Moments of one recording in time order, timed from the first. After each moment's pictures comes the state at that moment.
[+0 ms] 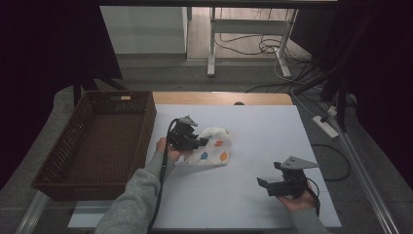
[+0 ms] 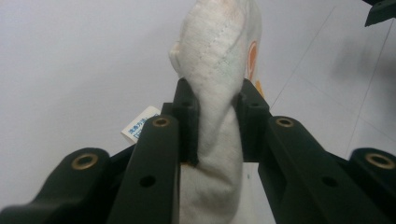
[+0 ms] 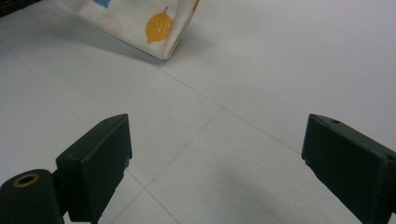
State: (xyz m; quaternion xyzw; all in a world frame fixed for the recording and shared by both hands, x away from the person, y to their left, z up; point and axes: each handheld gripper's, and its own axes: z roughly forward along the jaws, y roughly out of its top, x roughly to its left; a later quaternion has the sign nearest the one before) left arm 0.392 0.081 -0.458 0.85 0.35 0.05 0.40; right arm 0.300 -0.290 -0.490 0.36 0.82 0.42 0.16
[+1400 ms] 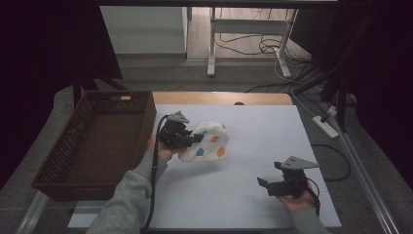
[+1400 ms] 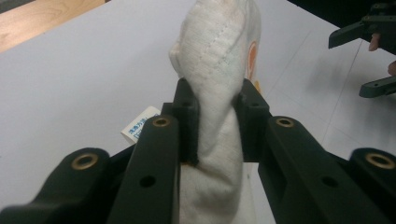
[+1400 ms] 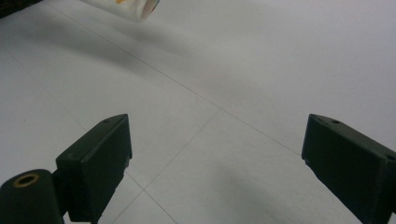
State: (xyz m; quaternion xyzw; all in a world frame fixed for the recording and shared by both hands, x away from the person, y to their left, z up) left arm 0.371 0.101 -0.425 0.83 0.34 0.07 0.43; right arm 0.300 -0.290 -0.489 0.36 0.82 0.42 0.16
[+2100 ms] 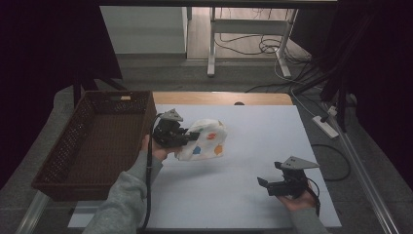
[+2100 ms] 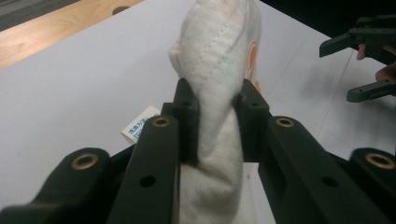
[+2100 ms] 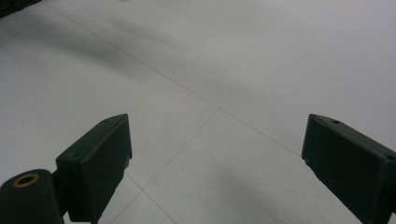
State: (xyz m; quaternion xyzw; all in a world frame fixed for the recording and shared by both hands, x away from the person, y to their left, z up) left arm 0.363 0.114 -0.413 0.83 0.34 0.08 0.45; right arm 0.300 -0.291 -0.489 0.36 0.82 0.42 0.17
